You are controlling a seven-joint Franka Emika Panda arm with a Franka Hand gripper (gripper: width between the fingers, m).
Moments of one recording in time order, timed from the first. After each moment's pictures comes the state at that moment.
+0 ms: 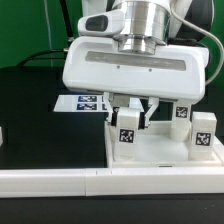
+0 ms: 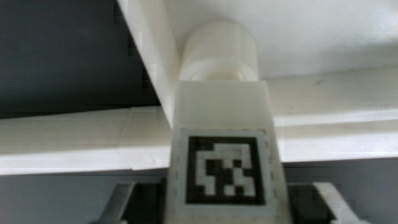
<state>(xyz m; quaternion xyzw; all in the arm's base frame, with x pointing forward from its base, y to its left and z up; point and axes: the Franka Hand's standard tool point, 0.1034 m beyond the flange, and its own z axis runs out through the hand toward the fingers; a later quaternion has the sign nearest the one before) 0.613 0.008 0.075 0.96 -0.08 0.26 0.06</state>
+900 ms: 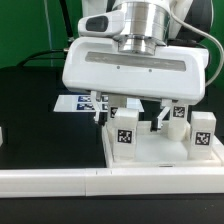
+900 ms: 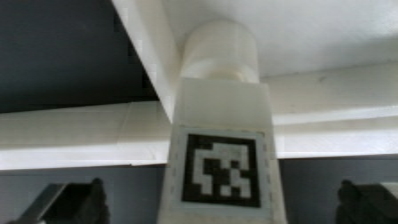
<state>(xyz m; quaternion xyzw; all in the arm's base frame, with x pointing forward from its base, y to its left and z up) 0.614 0.008 0.075 0.96 -0.08 0.26 0.06</state>
